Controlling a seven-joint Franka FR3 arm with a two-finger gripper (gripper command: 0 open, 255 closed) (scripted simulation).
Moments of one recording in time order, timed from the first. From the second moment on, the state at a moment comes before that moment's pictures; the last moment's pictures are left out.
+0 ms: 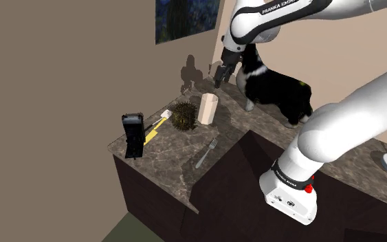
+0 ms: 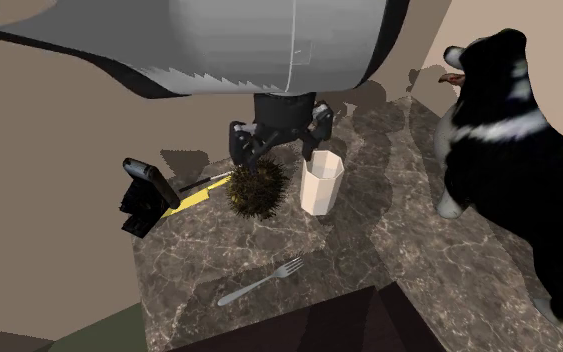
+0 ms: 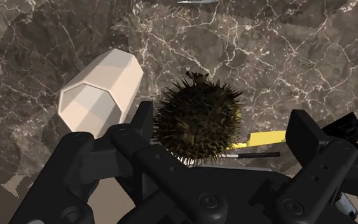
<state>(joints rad) -0.06 -0.38 -0.16 -2.50 -0.03 2.17 -0.30</state>
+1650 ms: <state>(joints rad) -0.16 0.45 -0.19 -2.17 0.26 2.67 -0.71</state>
